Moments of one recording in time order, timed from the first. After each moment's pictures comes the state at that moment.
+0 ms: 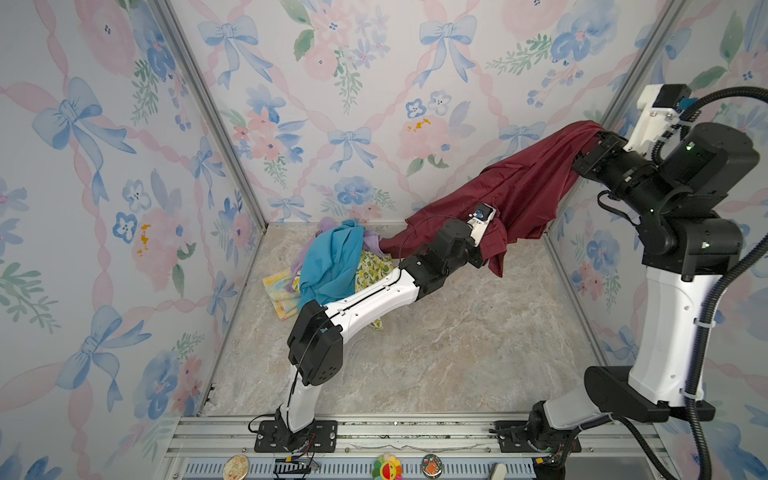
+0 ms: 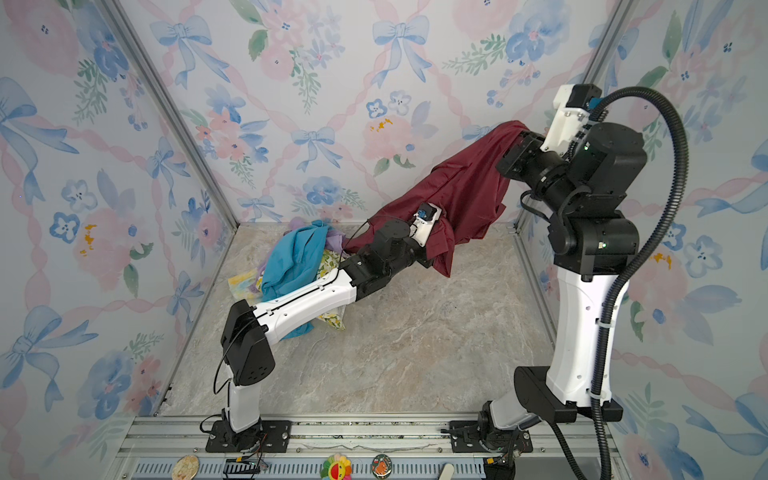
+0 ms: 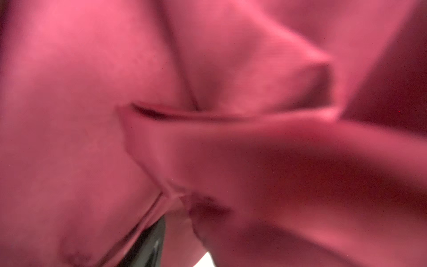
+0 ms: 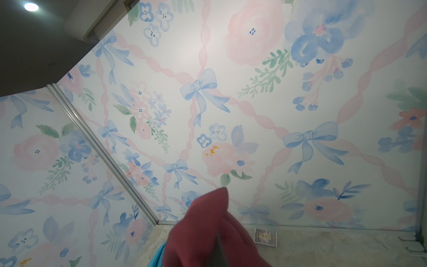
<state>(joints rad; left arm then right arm) -0.91 1.98 1.85 -0.01 -0.16 0.00 0.04 1.52 2.40 -0.80 -0.31 0.45</state>
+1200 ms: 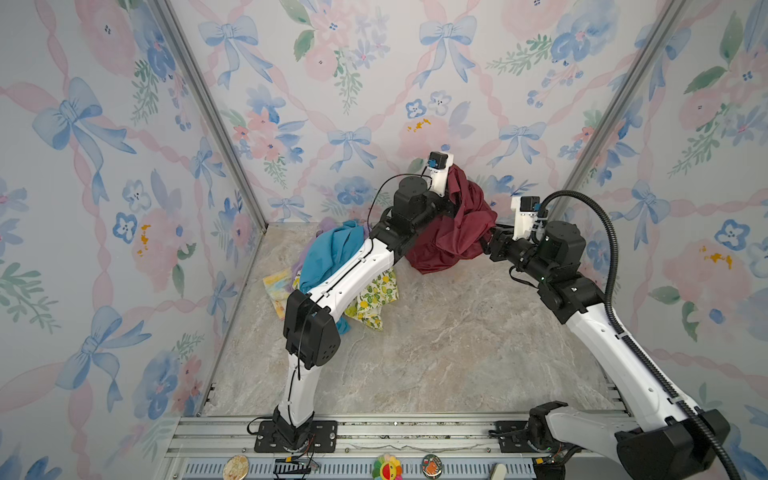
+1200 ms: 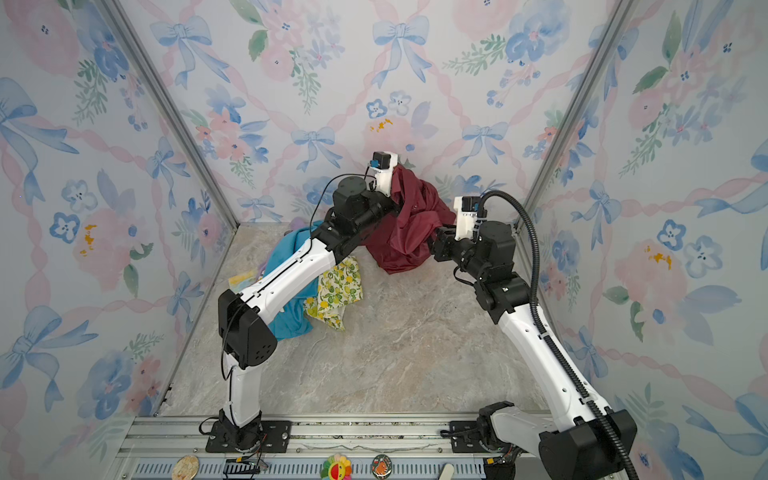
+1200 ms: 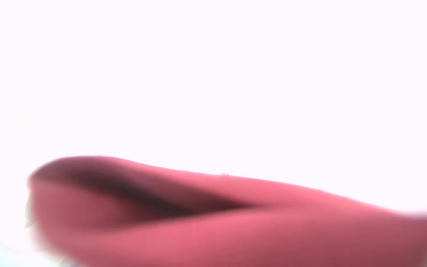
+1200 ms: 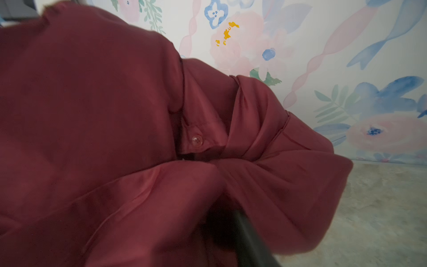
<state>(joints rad) -0.68 2.02 2.08 0.08 0.15 -0.20 0.29 1.18 1.15 -0.10 -0.26 0.31</state>
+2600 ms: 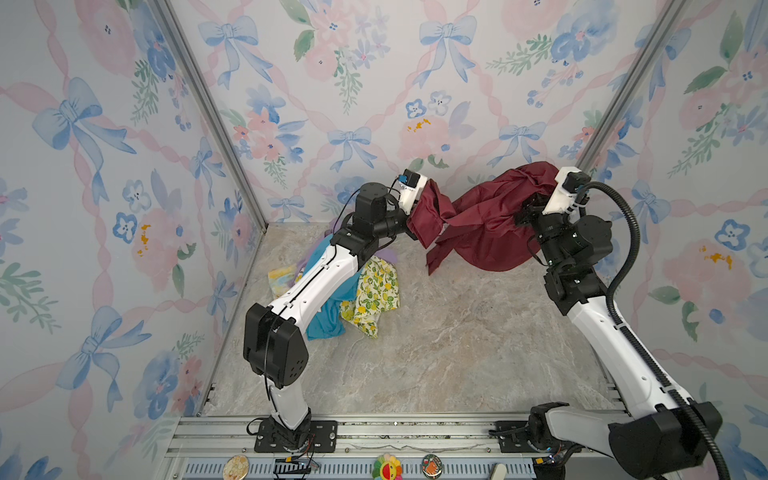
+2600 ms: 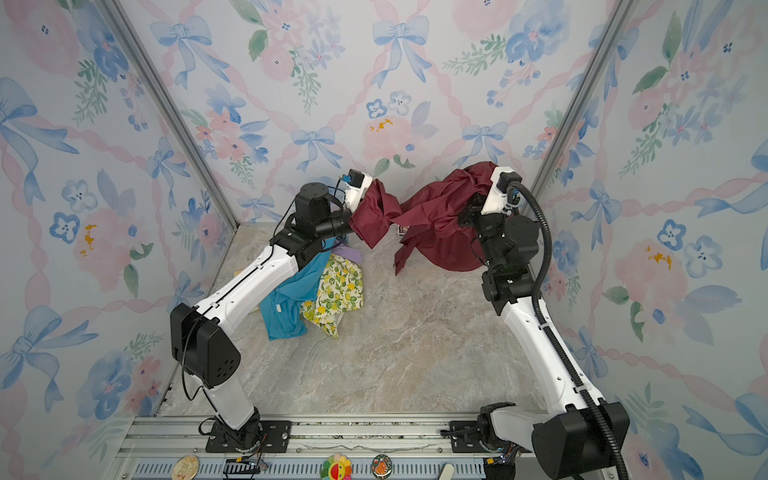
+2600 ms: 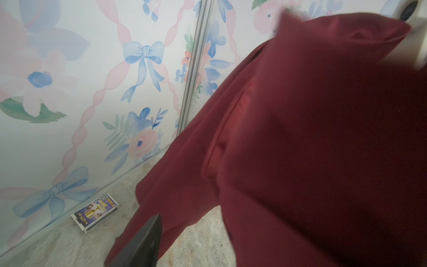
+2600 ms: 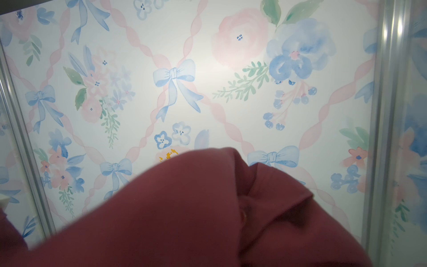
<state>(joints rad) -0.51 1.76 1.70 -0.05 0.60 -0.21 0.18 1.23 1.22 0.33 0.02 0.10</state>
